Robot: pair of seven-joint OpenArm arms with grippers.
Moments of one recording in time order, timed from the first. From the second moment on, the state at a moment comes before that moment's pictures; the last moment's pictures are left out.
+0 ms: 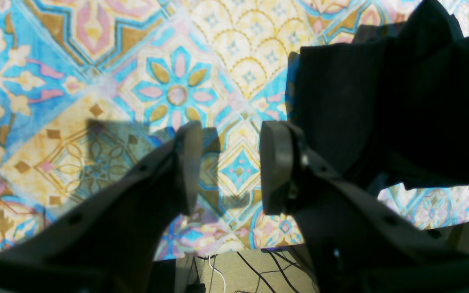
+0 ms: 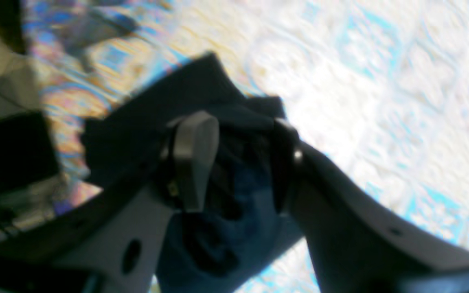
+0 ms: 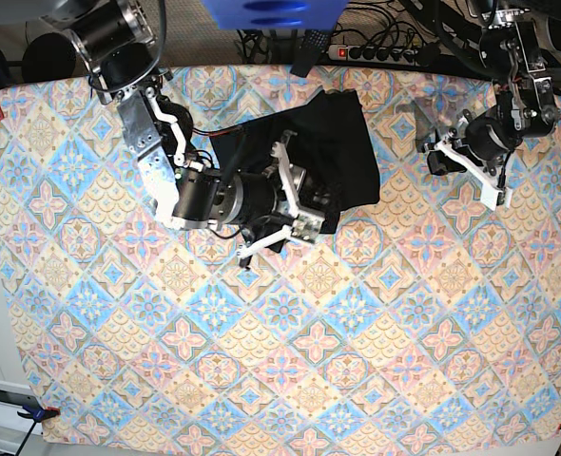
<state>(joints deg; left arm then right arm) 19.7 -15.4 -21.8 106.1 -38.2 -9.9 65.7 6.7 8.7 -25.2 105.0 20.2 41.6 -60.2</state>
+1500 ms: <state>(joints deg) 26.7 -15.9 -21.8 110.9 -38.7 -10.0 65.9 12.9 7.1 -39.1 91.3 13.2 41.6 -47.6</state>
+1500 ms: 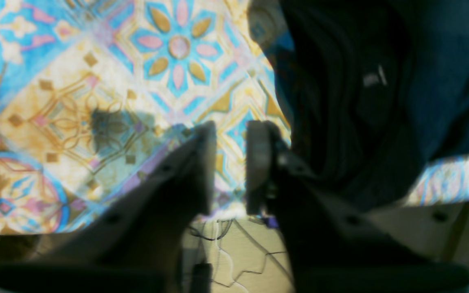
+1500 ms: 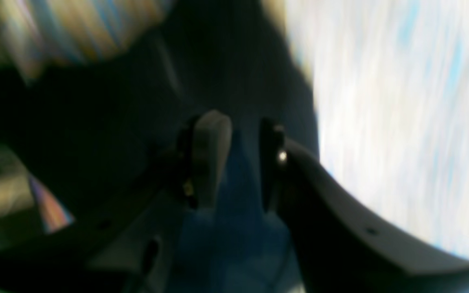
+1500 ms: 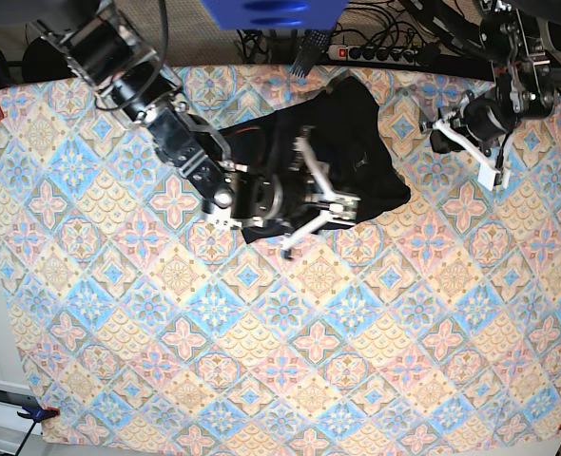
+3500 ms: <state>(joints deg) -1.4 -12.5 9.5 86.9 -14.7 -9.7 54.5 -0.7 16.6 -23.8 84.2 -4.9 40.4 -47.6</state>
